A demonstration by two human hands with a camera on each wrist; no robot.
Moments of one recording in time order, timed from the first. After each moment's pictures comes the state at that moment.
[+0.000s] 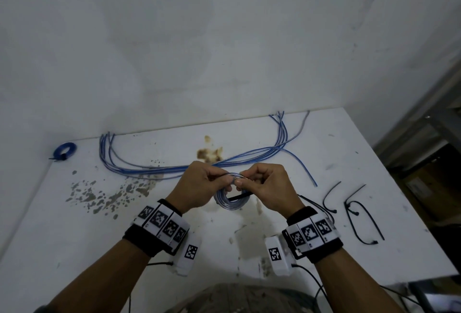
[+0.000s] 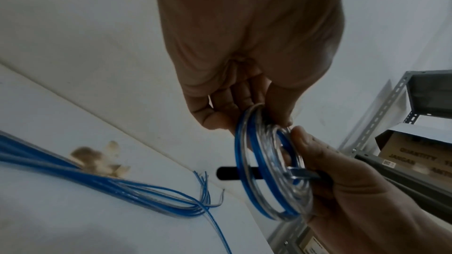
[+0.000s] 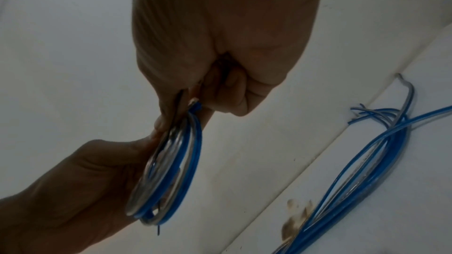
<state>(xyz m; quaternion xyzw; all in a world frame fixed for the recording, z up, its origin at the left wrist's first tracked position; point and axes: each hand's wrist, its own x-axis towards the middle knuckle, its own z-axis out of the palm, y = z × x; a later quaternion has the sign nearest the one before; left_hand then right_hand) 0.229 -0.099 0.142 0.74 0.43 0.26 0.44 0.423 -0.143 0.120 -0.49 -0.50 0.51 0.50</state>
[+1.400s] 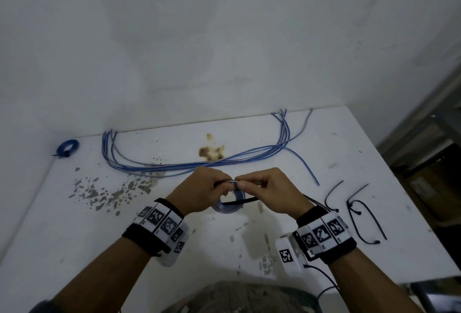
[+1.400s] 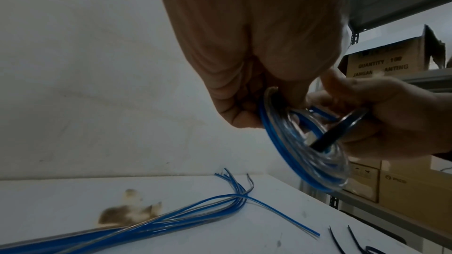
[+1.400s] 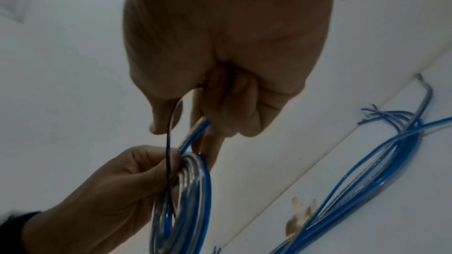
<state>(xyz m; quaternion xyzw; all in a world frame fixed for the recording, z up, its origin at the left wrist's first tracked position) 0.224 -0.098 0.133 0.87 0.36 0.17 0.30 0.436 -0.147 0.121 -0.51 -0.61 0.49 0.36</state>
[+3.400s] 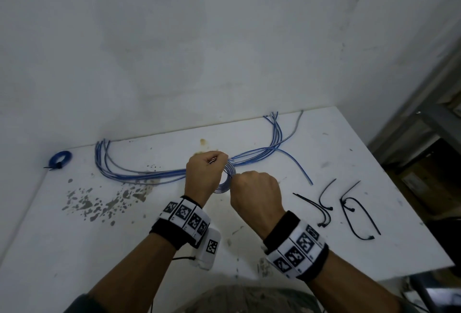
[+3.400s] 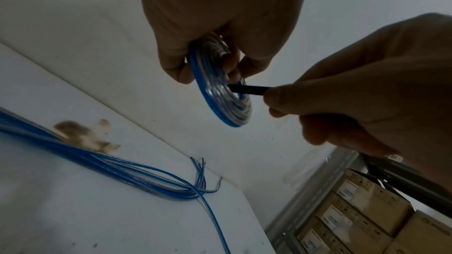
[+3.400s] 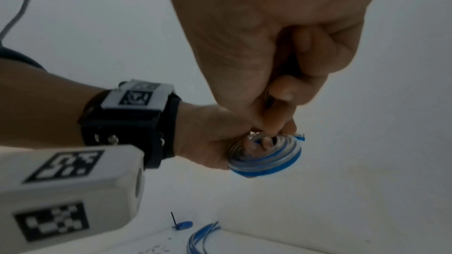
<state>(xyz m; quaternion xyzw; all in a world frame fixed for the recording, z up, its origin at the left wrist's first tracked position) 0.276 -0.091 0.139 0.59 0.58 0.42 0.38 0.380 -0.162 0.160 -0.68 -0.72 -0.01 0.13</state>
